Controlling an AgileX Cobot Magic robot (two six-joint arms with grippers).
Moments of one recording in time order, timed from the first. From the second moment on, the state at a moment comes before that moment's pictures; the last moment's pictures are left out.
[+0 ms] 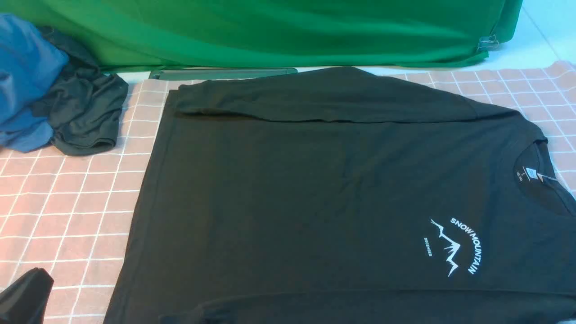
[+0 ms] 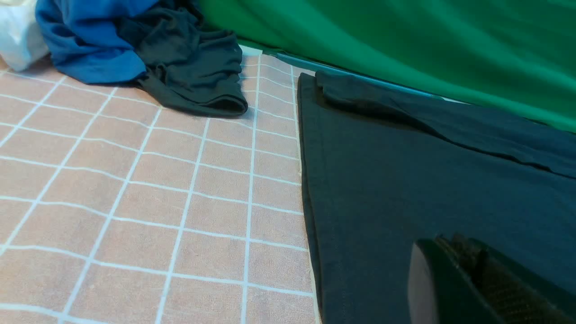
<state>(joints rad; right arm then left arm) -0.02 0.00 0.01 -0.02 0.25 -0.08 0.01 0.00 0.01 -0.06 0.25 -0.16</state>
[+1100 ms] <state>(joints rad) -0.02 0.00 0.01 0.03 0.14 -0.02 0.01 0.00 0.01 -0.41 -0.17 -0.44</state>
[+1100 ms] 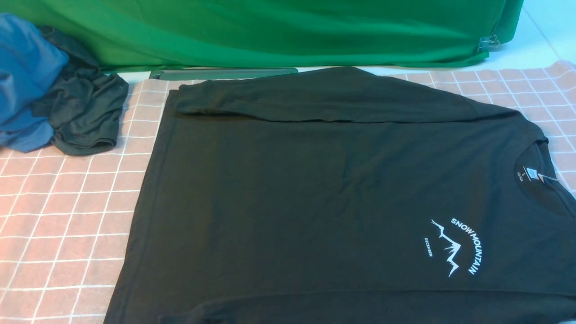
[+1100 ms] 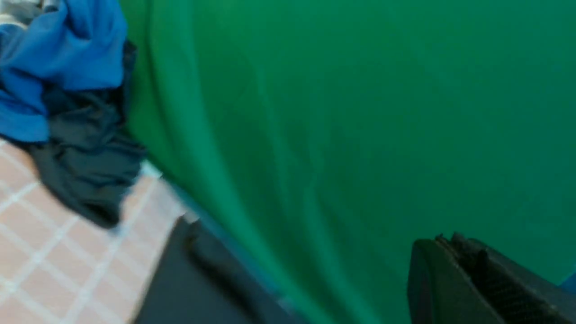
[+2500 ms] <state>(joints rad) 0.11 0.71 -0.81 0.25 0.91 -0.11 -0.10 1.05 -0.67 -0.24 0.92 -0.16</state>
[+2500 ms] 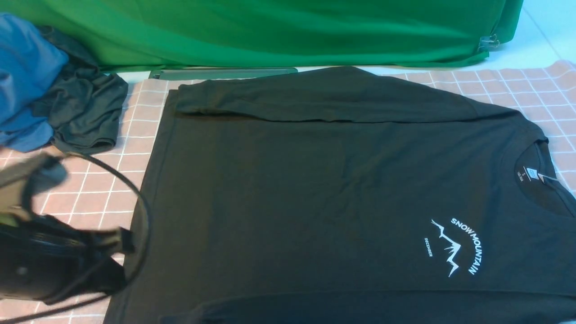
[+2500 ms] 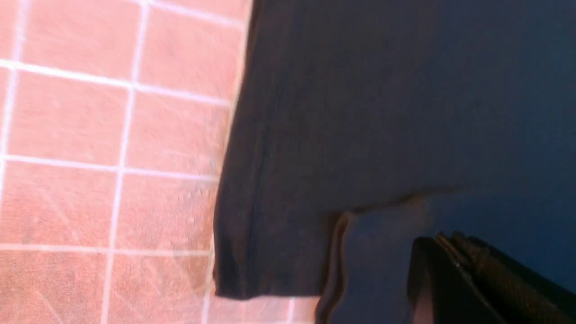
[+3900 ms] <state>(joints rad) 0.11 0.72 -0.71 0.34 0.83 -0.14 -0.45 1.52 -0.70 0.01 0.80 -0.38</state>
